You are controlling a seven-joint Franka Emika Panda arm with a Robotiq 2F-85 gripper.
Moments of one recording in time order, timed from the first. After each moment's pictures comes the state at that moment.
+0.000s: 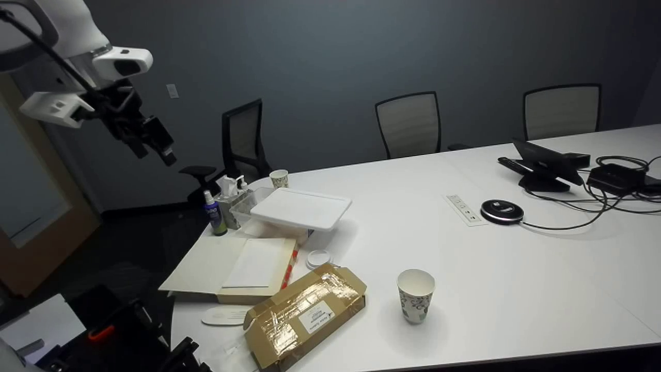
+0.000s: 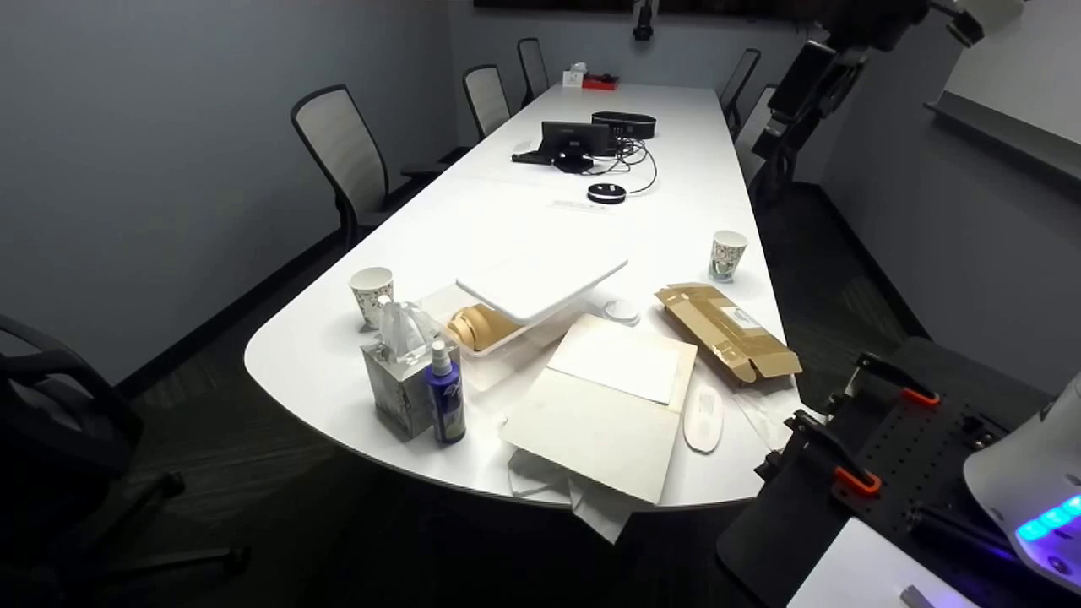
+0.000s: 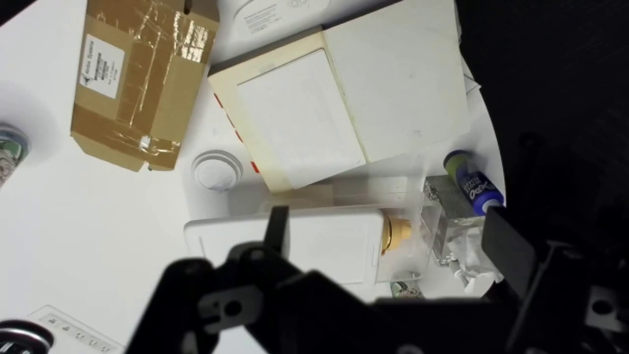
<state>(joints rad) 0.12 -0.82 0.02 -2.83 0.10 2.29 -0.04</state>
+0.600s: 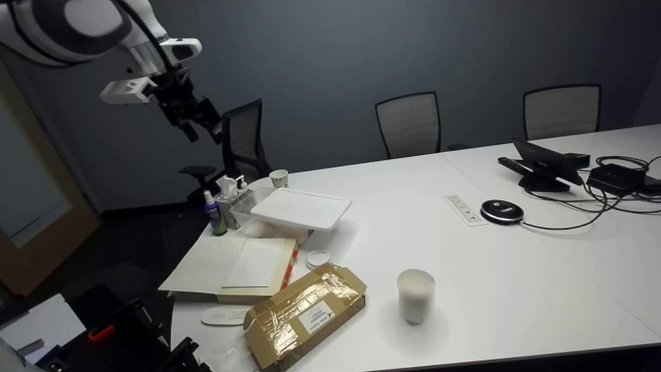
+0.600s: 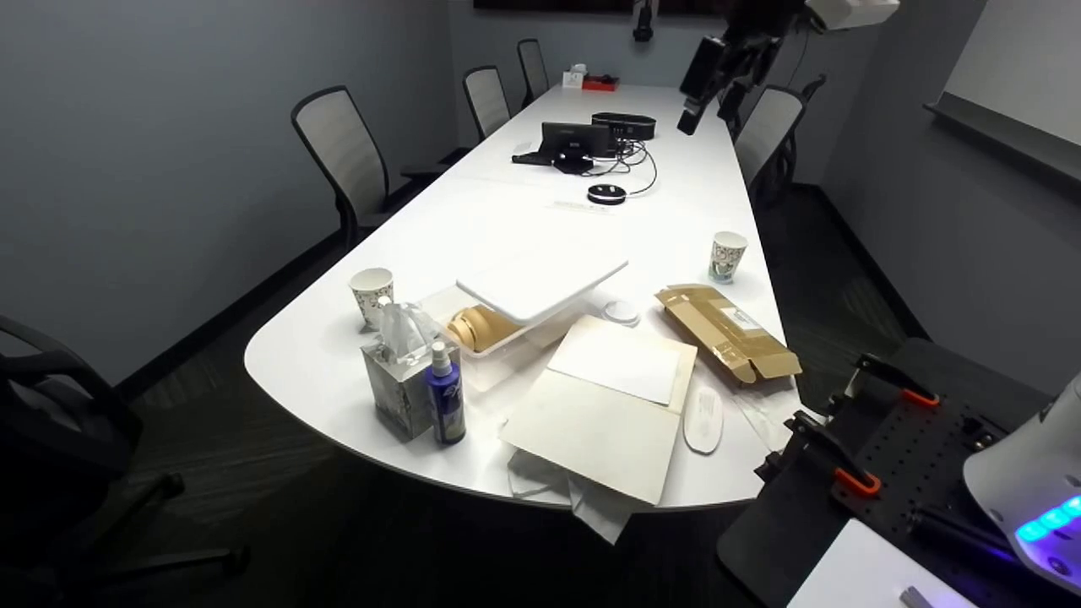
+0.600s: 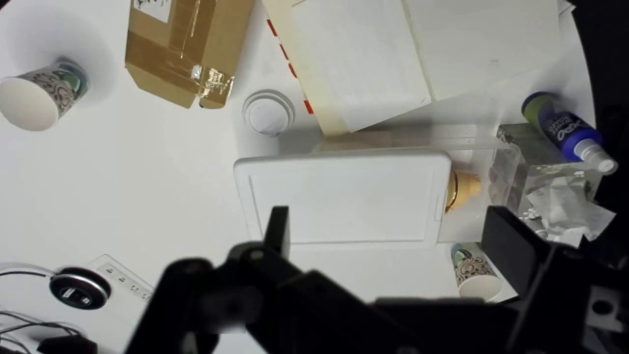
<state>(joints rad) 0.02 -0.43 0.09 -2.55 -0.04 2.41 0.05</state>
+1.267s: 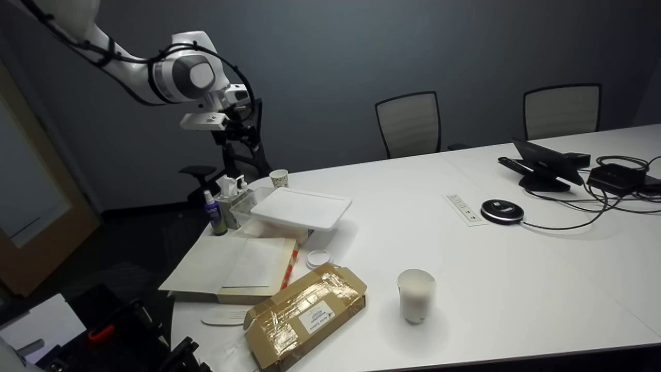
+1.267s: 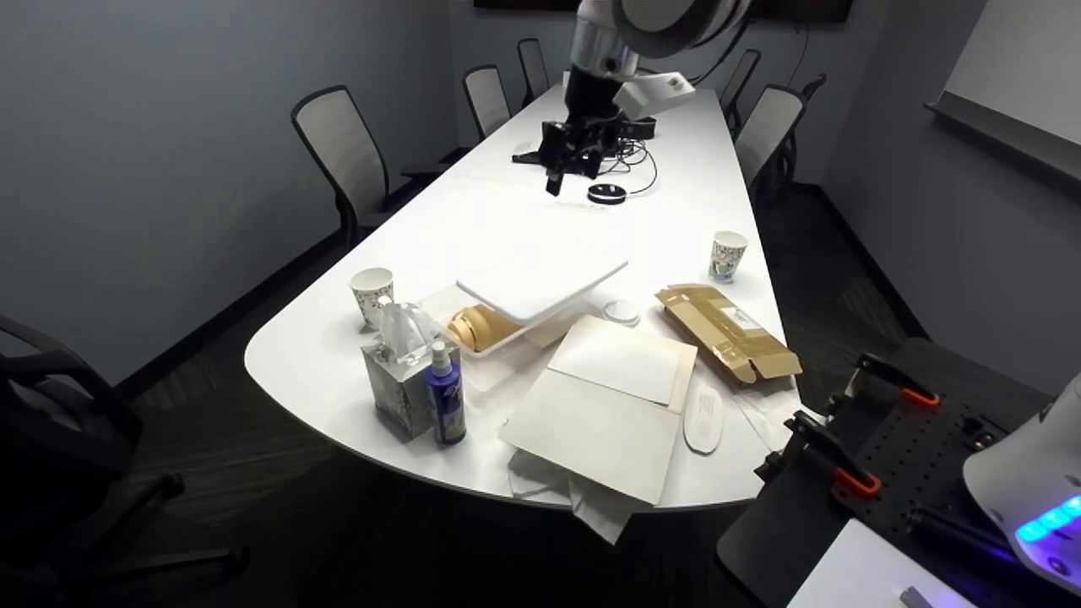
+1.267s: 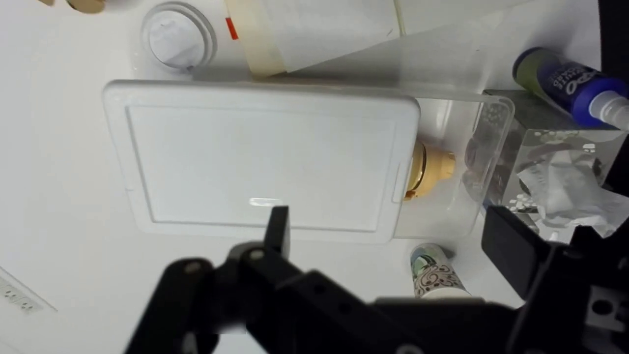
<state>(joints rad) 0.09 0.22 0.13 -2.10 -0.11 2.54 0.09</state>
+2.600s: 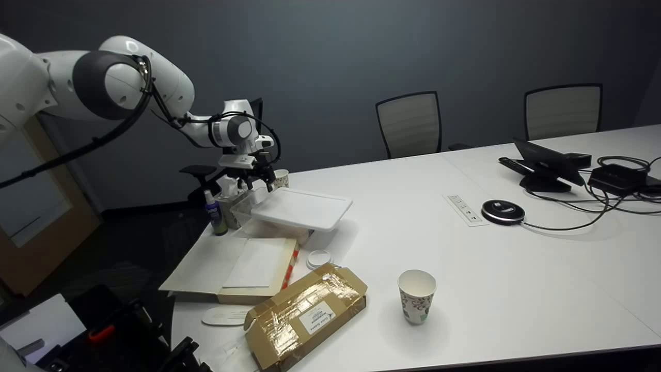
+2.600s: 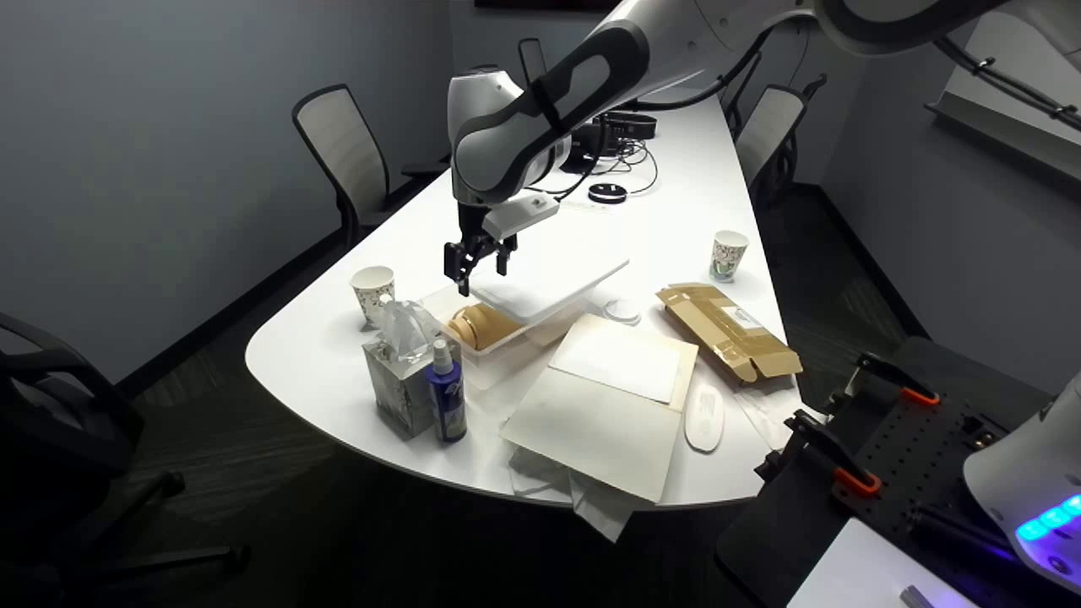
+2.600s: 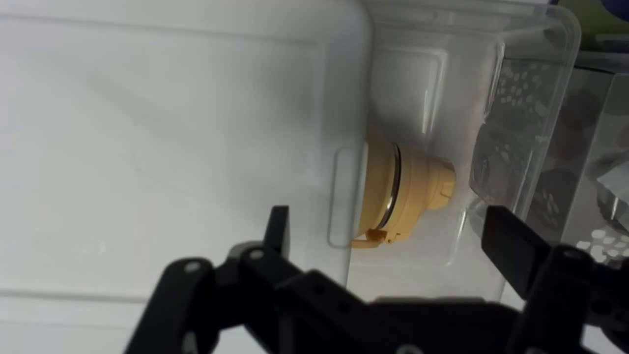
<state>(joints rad) 0.26 0.99 0.06 -1.29 -0.09 2.32 0.14</state>
